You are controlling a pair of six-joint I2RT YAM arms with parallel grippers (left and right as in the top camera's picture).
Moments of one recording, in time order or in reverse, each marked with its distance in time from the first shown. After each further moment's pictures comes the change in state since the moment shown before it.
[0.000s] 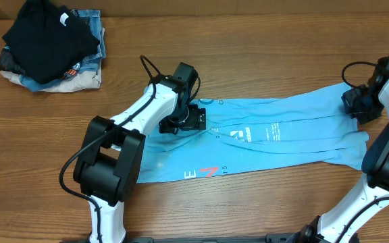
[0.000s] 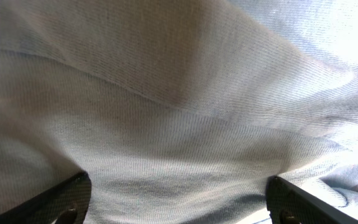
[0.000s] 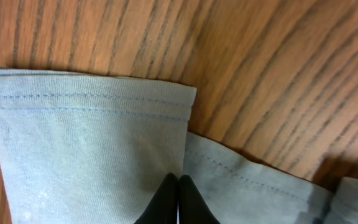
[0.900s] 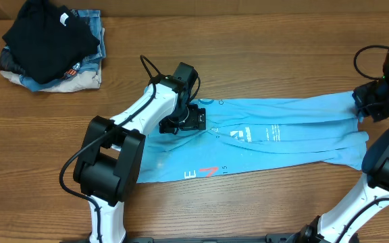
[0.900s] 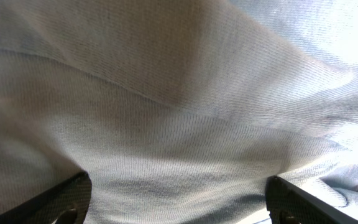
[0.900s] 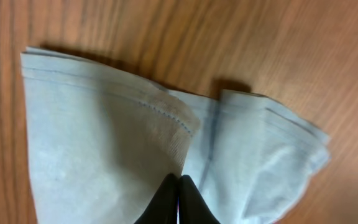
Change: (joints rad) left arm 0.000 0.000 0.000 0.000 -0.001 0.000; right arm 0.000 0.000 0.265 -0.479 0.090 0.054
